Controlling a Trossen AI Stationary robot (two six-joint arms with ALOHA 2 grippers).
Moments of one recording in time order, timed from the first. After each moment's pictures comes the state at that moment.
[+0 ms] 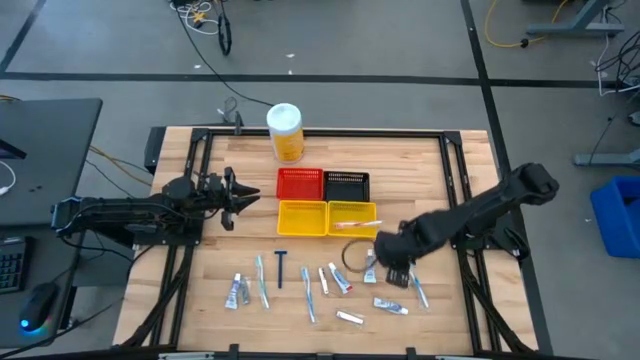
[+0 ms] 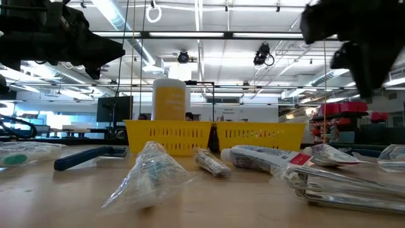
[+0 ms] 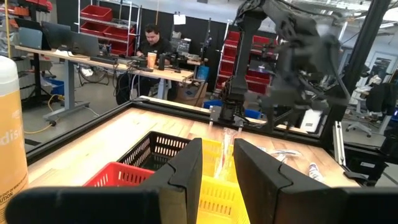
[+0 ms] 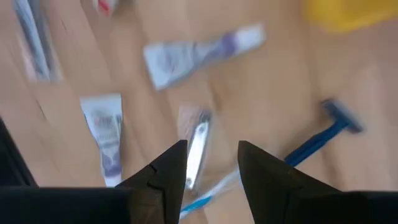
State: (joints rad) left arm 0.18 0.40 0.04 0.45 0.02 -0.19; right arm 0.42 1.51 1.05 -0.95 -0.05 0.73
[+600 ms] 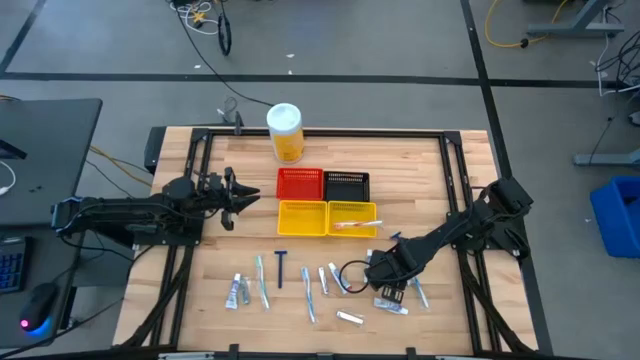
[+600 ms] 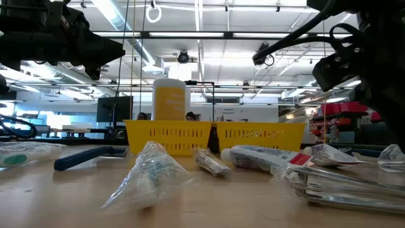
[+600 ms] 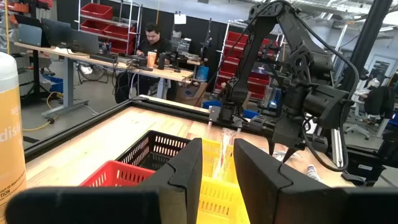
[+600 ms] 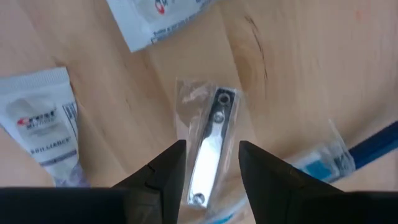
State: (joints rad) left arm 0.18 0.40 0.04 0.45 0.02 -0.21; right arm 0.49 1.75 1.05 -0.90 -0.09 0.84
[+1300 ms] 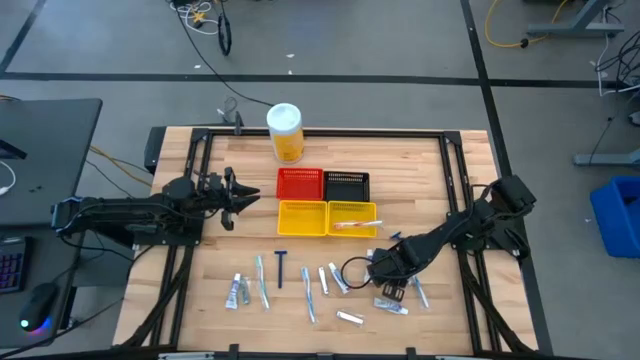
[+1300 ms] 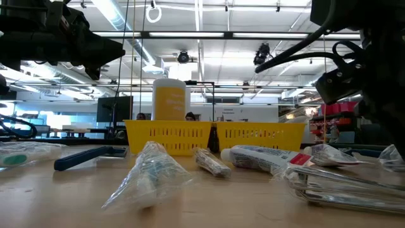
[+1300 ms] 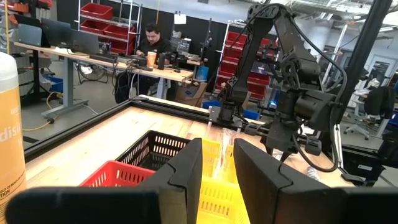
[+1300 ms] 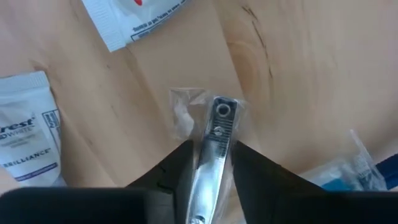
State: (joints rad) left arm 0.18 0.40 0.04 0.45 0.02 -0.21; right arm 0.48 1.75 0.93 -0.74 -0.12 0.85
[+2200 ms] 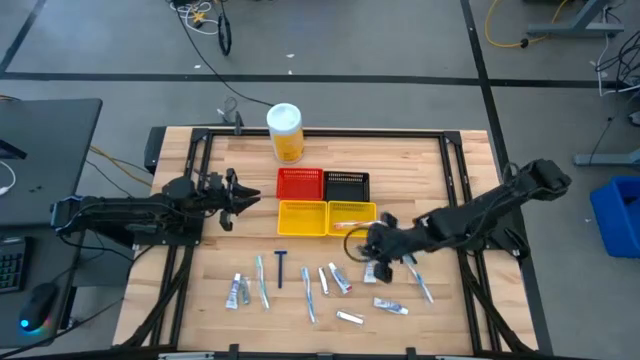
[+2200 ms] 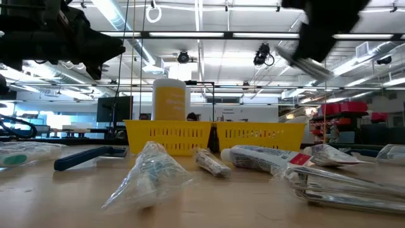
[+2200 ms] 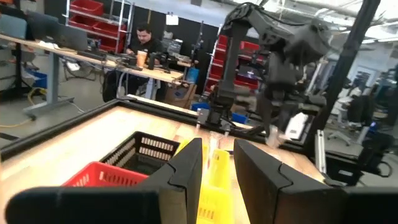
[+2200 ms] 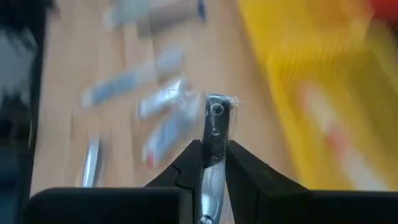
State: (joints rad) left arm 0.18 0.44 0.04 0.51 0.06 -0.27; right arm 0.39 1.36 0.92 -0.40 0.25 0.51
